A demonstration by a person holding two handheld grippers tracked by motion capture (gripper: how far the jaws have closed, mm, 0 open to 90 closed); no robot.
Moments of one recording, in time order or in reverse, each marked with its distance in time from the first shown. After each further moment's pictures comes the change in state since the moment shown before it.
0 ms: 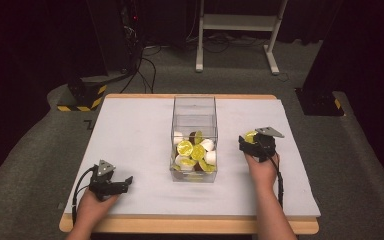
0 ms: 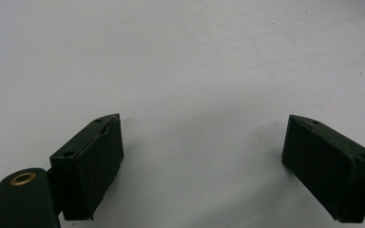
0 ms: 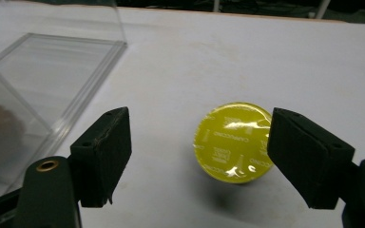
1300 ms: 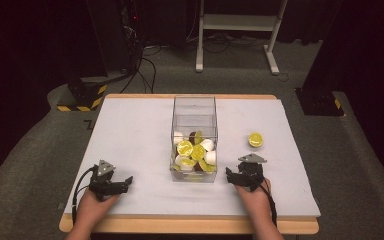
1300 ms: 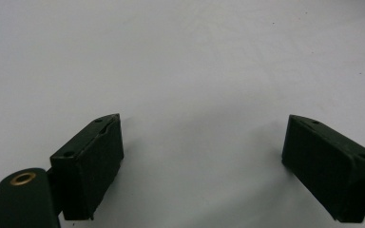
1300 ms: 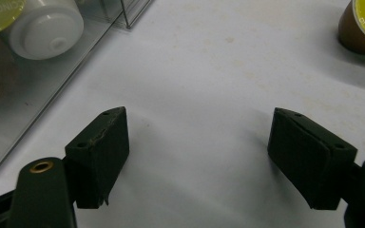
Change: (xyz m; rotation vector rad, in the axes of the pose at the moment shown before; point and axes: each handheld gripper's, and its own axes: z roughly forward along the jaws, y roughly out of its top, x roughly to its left) left arm 0.000 0.000 0.000 0.005 0.000 0.007; right arm 0.050 -0.064 -0.030 0.196 0.085 -0.129
